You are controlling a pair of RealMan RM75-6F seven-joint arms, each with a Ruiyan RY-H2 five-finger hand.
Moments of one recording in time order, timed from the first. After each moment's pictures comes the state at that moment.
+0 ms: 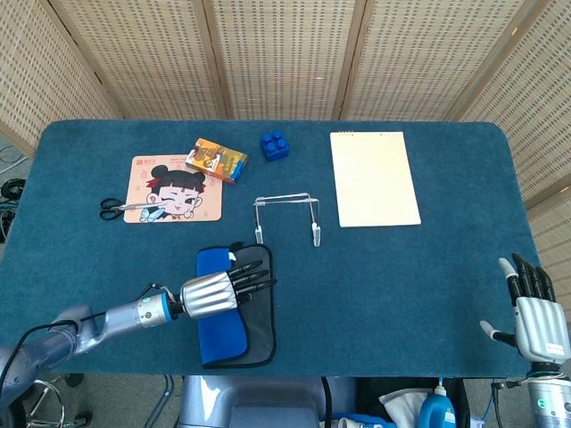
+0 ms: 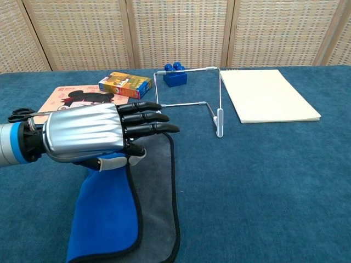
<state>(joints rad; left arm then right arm) -0.85 -1.73 0.22 -0.75 2.03 1.42 0.04 0.05 -1.17 0.09 -1.63 -1.41 1.47 -0.07</state>
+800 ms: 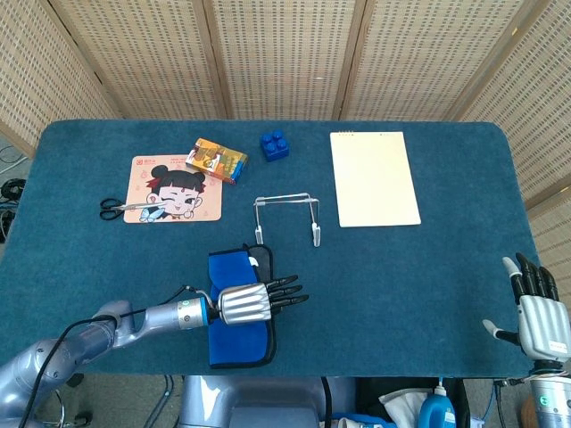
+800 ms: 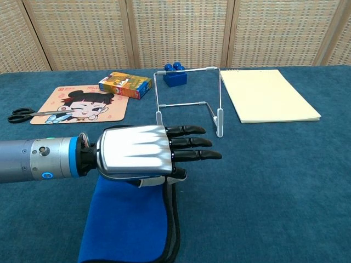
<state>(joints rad) -0.96 -1.86 0.21 -0.71 2.04 1.30 0.08 0.06 -1.17 0.10 -1.61 -1.38 1.45 -0.05</state>
